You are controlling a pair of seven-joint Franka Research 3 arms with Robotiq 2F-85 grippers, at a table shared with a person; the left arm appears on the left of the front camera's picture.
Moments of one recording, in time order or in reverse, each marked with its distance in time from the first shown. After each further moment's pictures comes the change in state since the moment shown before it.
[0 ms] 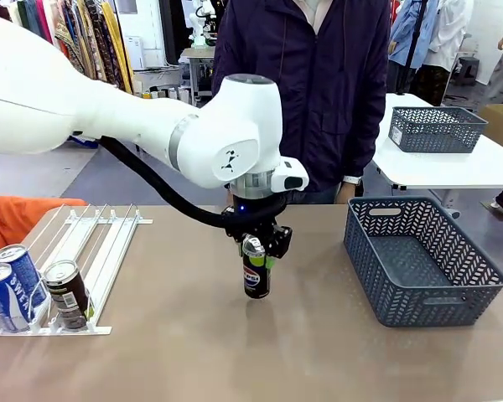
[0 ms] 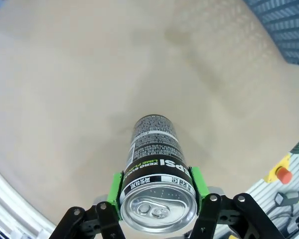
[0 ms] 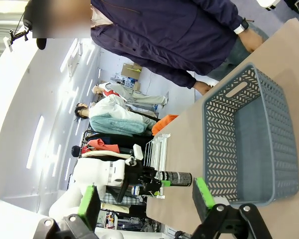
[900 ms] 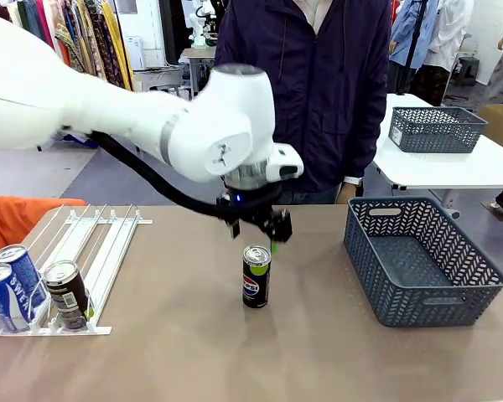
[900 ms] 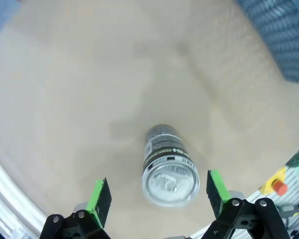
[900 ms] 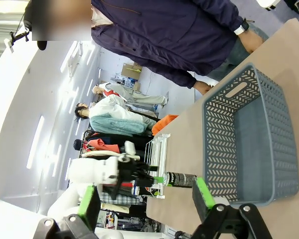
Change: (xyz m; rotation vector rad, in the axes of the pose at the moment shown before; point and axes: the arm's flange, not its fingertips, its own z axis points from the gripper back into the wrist) left arm -0.001 0.011 0.033 0.011 -0.102 0.054; right arm 0.000 0.000 0.000 0.000 0.000 0.000
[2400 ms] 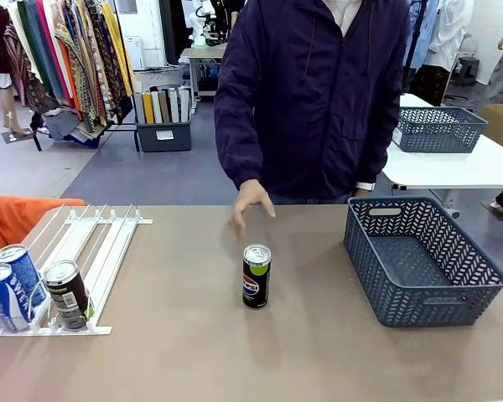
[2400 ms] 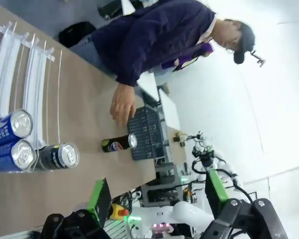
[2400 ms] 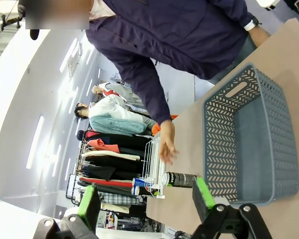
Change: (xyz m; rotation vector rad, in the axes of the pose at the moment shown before) left arm -0.483 0.377 0.176 -0.946 -0.791 0.832; right arm 0.000 0.000 0.001 -0.001 0.000 -0.001
